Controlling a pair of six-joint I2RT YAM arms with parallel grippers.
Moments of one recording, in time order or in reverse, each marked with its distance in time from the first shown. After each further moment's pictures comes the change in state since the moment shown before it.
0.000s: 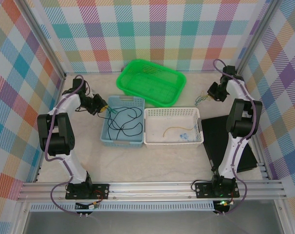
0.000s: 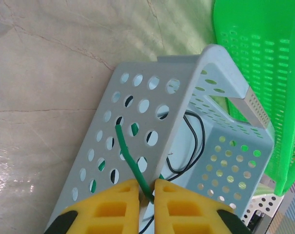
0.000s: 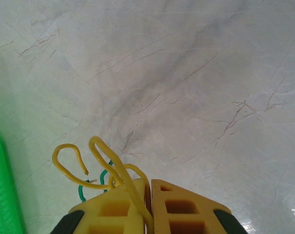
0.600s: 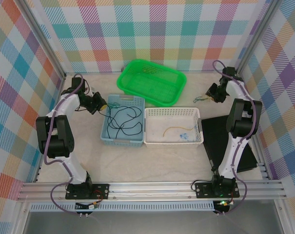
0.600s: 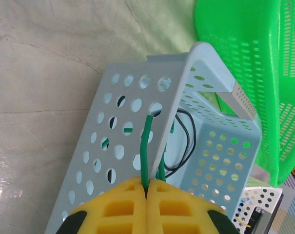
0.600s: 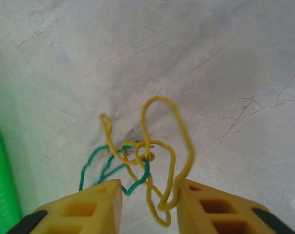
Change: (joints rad) left arm -0.004 -0.046 -0.005 0.003 -0.004 0.019; right arm -0.001 0.000 -0.024 0.019 -0.023 -0.006
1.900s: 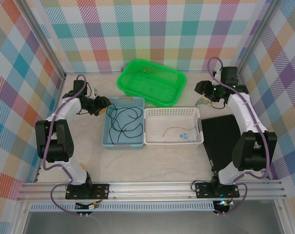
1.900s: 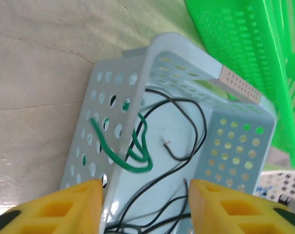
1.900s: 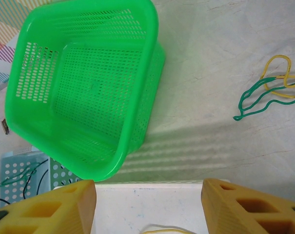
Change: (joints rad) left arm -0.031 -0.066 -0.075 0.032 -0.032 0.120; right arm 0.143 -0.576 -0.357 0.103 -0.162 -0.069
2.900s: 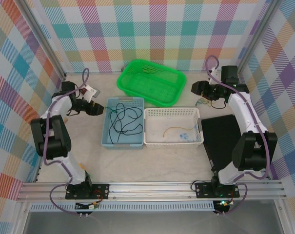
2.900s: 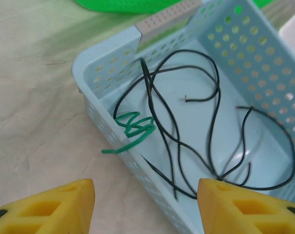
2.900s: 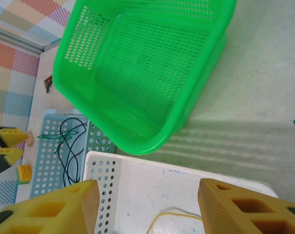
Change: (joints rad) left arm 0.163 0.095 0.063 -0.119 0.218 1.189; right arm 0.000 0.000 0.025 -0.031 -0.217 -0.140
